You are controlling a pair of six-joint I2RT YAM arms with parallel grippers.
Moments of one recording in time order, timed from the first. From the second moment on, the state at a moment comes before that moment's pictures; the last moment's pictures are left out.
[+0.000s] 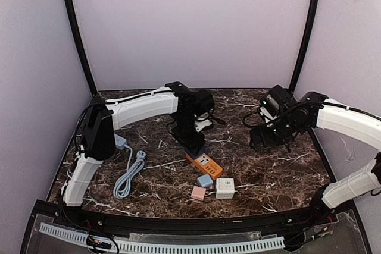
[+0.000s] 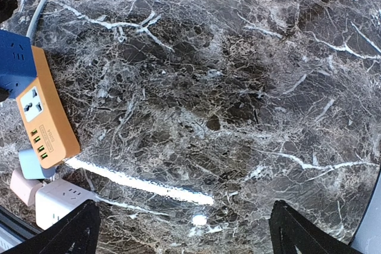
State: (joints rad) left arm -0.91 2.36 2.18 -1.32 0.05 -0.08; right arm 0.71 1.28 1.06 -0.95 0.16 0.44
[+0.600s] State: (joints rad) left arm -0.92 2.44 2.33 -1.42 0.00 -0.05; right arm 0.71 1.32 1.08 -0.95 0.11 0.45
